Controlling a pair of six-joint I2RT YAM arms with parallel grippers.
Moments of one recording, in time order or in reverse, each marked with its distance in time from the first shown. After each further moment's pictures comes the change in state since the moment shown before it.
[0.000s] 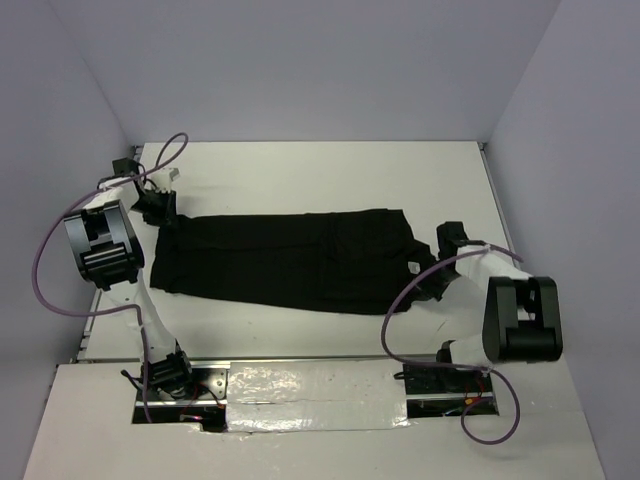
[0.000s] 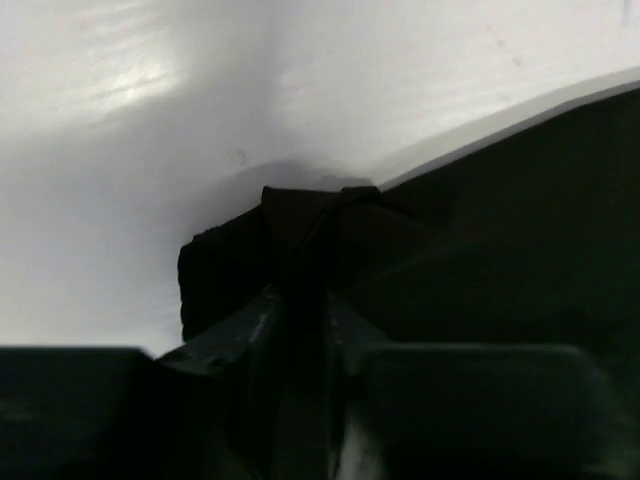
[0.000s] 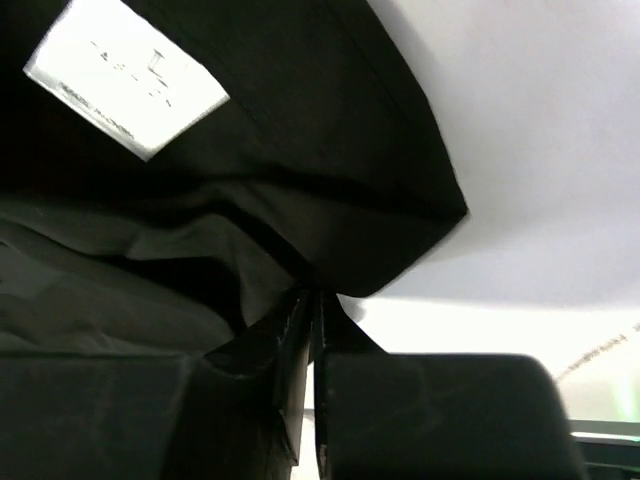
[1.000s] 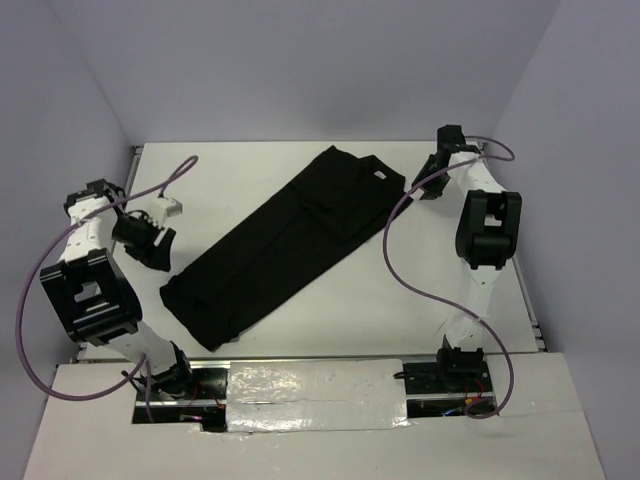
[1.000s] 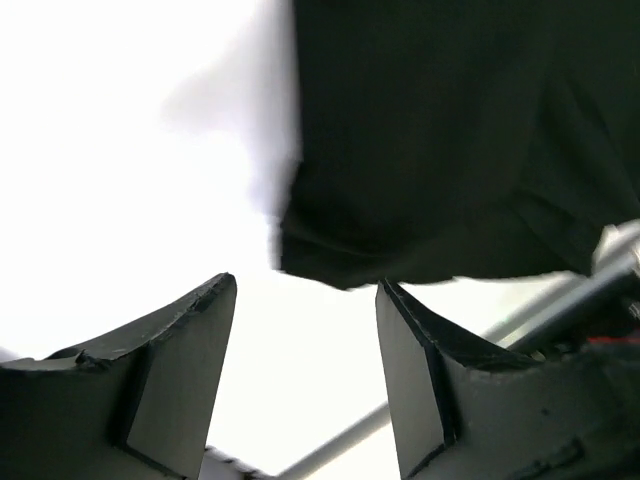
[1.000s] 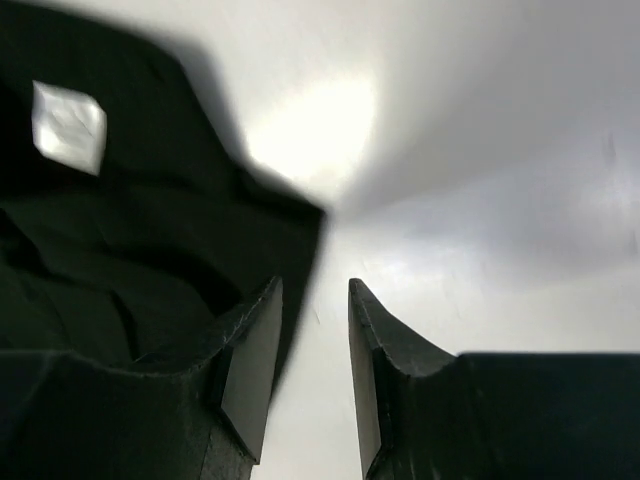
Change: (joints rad) left arm 0.073 -0.488 -0.316 -0.473 0.022 0.584; right arm -0.031 0.853 1.243 -0.088 0.138 -0.168
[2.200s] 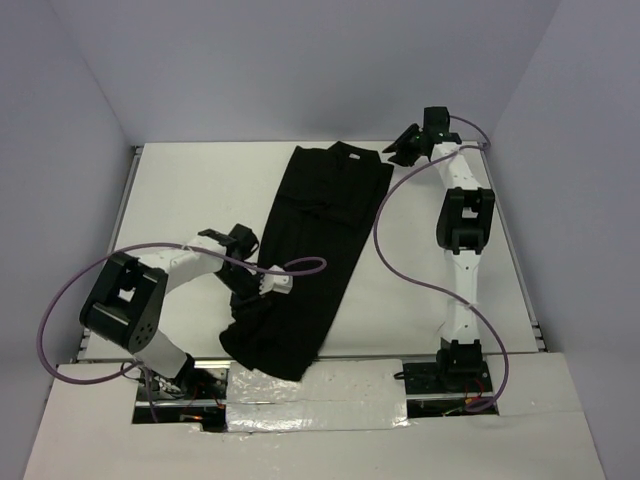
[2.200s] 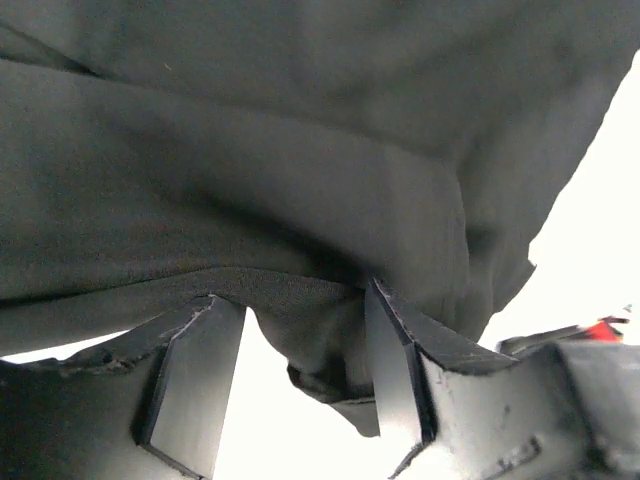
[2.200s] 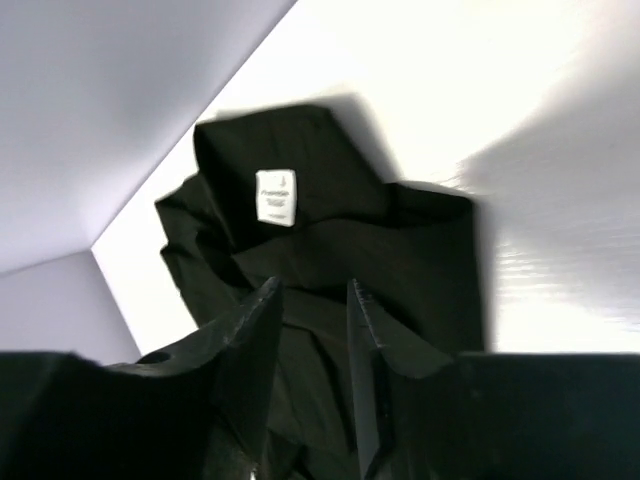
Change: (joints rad) left arm -0.815 -0.039 -0.389 0.292 0.167 -0.008; right arm 0.043 0.322 0.466 0.169 -0.293 0.304
